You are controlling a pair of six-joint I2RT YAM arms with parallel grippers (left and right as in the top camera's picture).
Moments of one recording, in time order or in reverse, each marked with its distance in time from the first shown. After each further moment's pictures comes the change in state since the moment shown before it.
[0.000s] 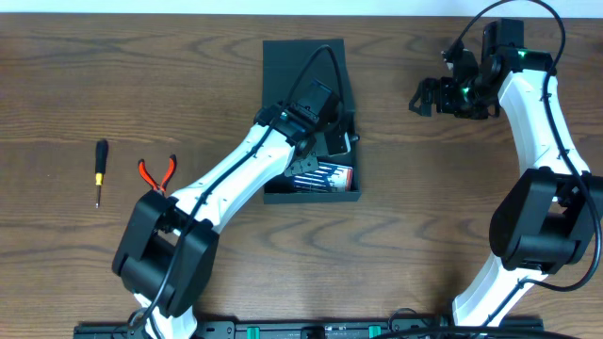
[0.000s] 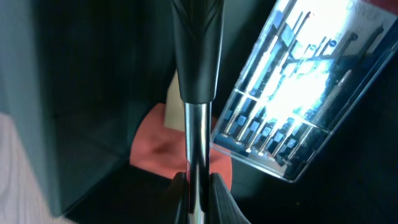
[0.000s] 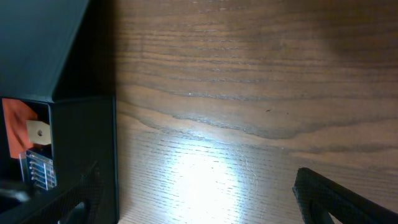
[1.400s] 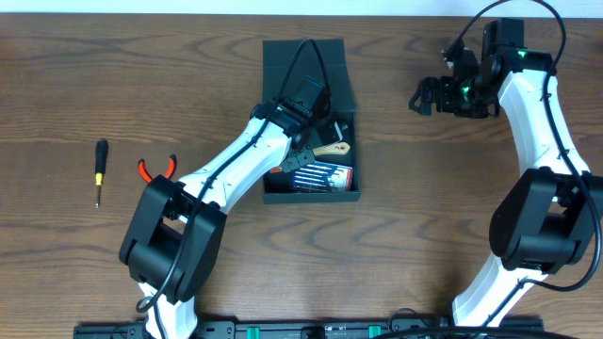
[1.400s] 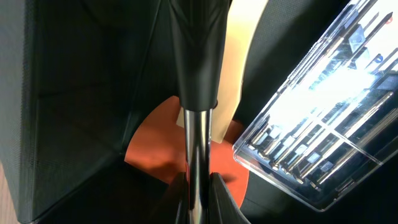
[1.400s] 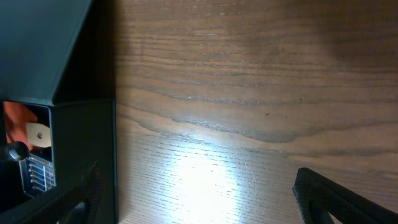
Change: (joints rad) left arm 0.049 0.052 -0.002 0.050 0.001 -0.124; right arm 0.000 0.000 0.000 0.011 0.000 0.000
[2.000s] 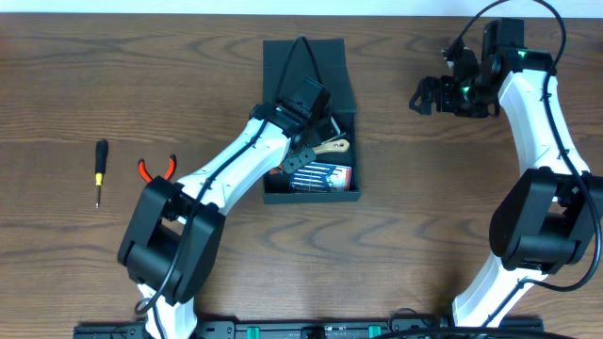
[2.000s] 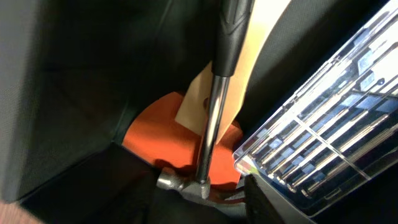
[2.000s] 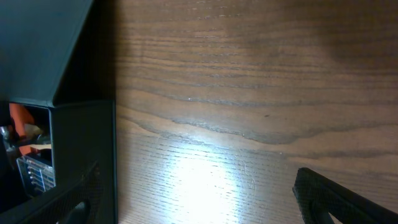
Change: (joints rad) left arm 0.000 -0.018 -0.006 -0.003 -0.001 -0.148; right arm 0.000 0.000 0.000 0.005 0.000 0.000
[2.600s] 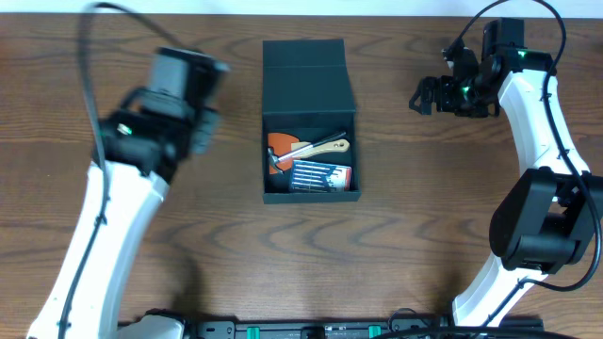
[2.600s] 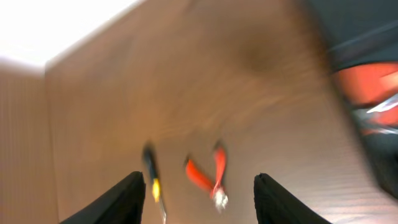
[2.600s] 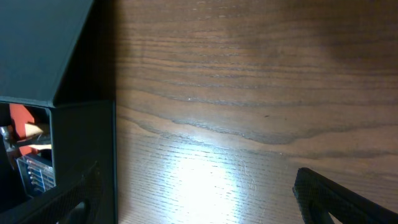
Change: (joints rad) left arm 0.380 -0.499 0.033 -0.290 -0.217 -0.294; right arm 0.000 0.000 0.000 0.001 0.000 0.000
